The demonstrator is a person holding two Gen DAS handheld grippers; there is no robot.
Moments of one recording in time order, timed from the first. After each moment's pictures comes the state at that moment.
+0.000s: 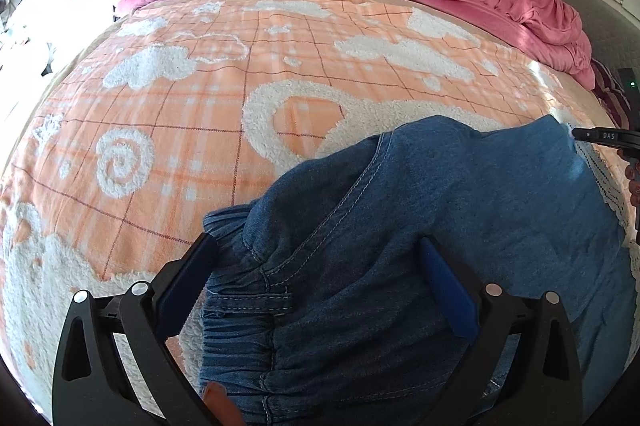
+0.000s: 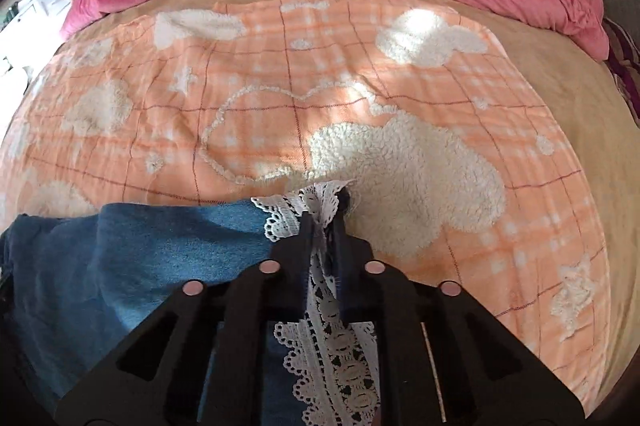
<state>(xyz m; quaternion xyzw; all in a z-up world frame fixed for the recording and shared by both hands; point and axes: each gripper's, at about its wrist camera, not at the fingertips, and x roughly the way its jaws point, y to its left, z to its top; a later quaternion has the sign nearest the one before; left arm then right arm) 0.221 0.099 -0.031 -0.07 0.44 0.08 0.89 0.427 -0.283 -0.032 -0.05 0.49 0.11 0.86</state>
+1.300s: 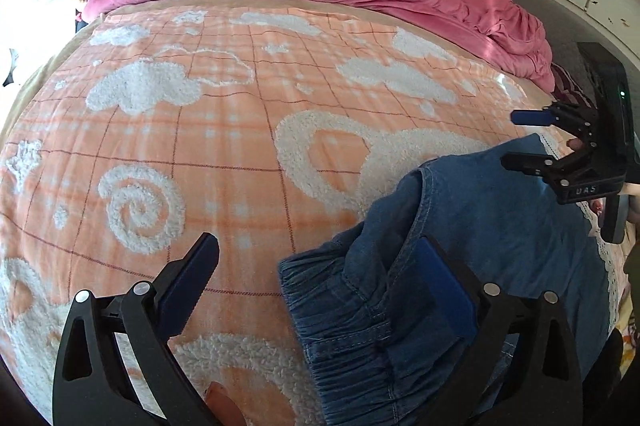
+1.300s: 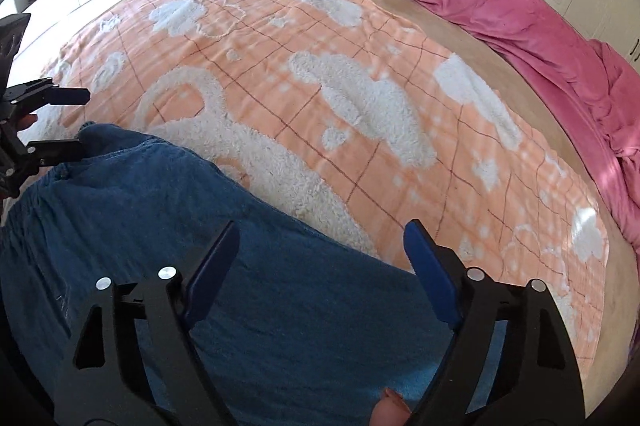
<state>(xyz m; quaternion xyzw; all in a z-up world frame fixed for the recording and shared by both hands) 0.231 0.161 -0.018 -0.09 0.43 -0.02 0.90 0.351 -0.069 -0.005 -0.26 0.41 0.36 0.80</state>
